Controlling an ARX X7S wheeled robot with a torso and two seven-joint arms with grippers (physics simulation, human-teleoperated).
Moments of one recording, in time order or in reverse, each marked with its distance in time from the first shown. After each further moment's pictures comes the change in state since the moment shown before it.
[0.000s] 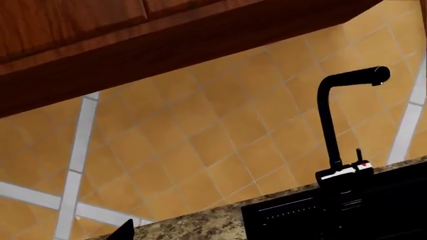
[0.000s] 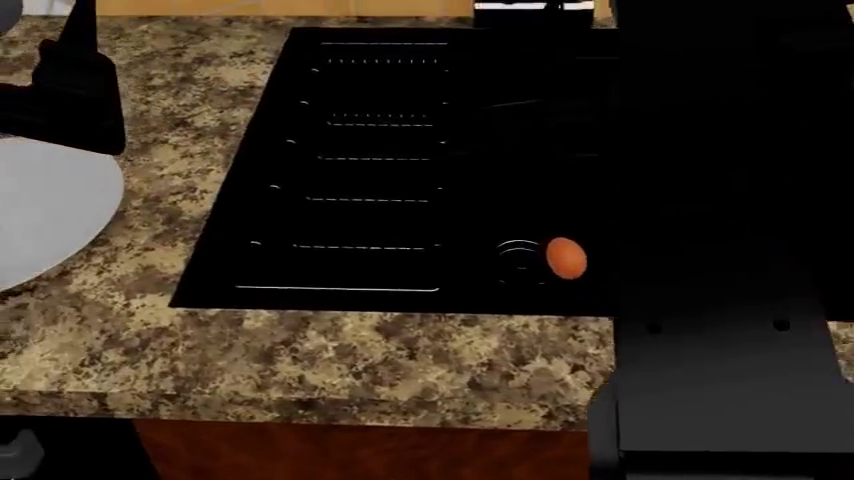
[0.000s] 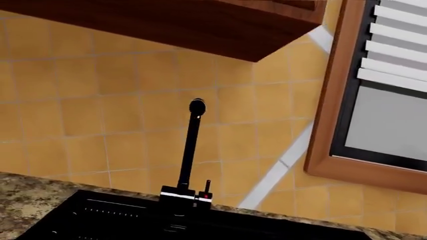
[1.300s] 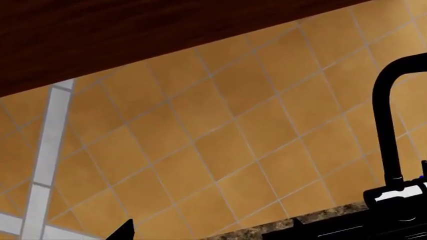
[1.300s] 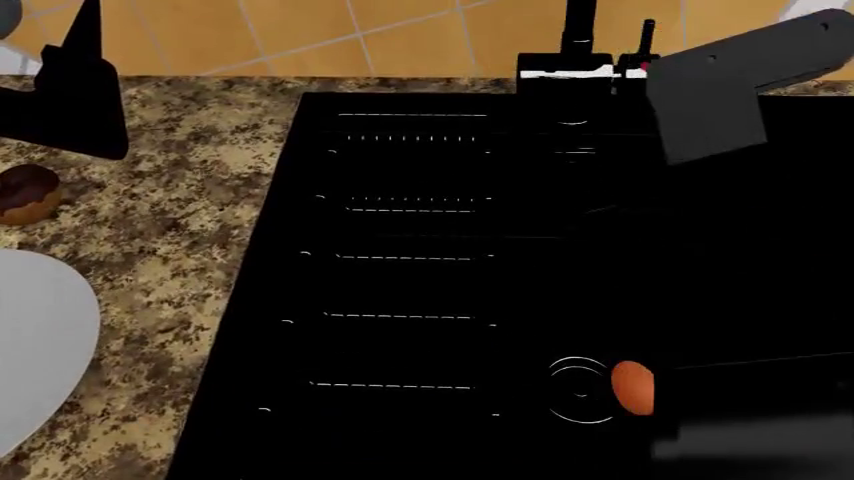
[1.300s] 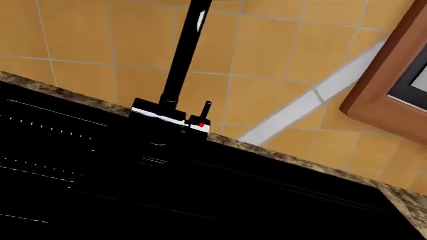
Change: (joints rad) left arm 0.012 -0.004 -0.020 -0.014 -0.034 0.015 -0.005; right arm 0.000 0.196 -0.109 0.266 0.026 0.084 -0.061
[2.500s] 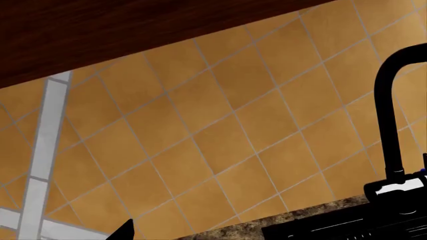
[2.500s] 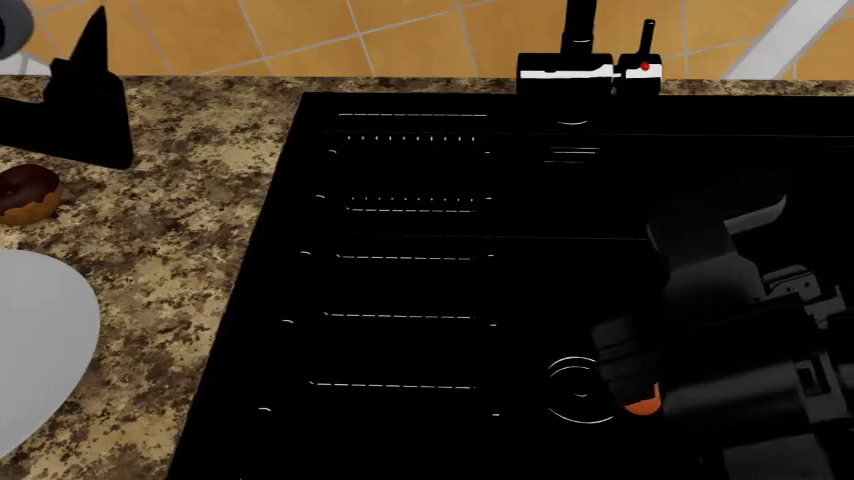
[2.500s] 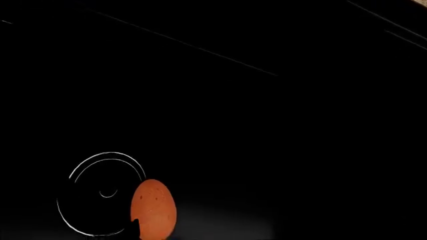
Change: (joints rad) left arm 0.027 -0.011 -0.003 -0.029 -0.023 0.039 -0.016; right arm 0.070 0.033 -0.172 0.682 0.064 -0.107 -0.153
